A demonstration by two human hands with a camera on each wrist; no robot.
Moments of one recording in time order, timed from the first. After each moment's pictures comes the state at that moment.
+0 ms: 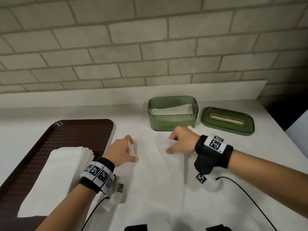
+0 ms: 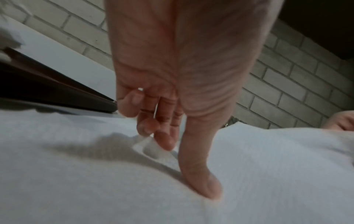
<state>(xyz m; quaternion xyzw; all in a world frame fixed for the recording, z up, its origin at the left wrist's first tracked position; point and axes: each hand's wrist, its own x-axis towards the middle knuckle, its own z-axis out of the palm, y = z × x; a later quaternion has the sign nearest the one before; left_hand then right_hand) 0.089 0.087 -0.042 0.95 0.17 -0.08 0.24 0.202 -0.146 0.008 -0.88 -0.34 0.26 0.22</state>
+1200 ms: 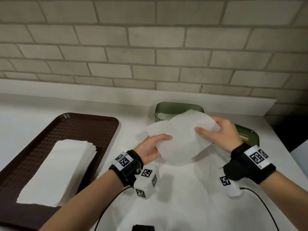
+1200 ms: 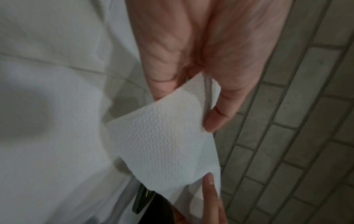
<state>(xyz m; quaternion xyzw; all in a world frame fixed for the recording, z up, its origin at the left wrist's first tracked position) 0.132 0.002 -0.019 0.47 0.21 -0.09 0.85 0.245 -0.215 0.020 -0.85 -0.21 0.05 0.48</state>
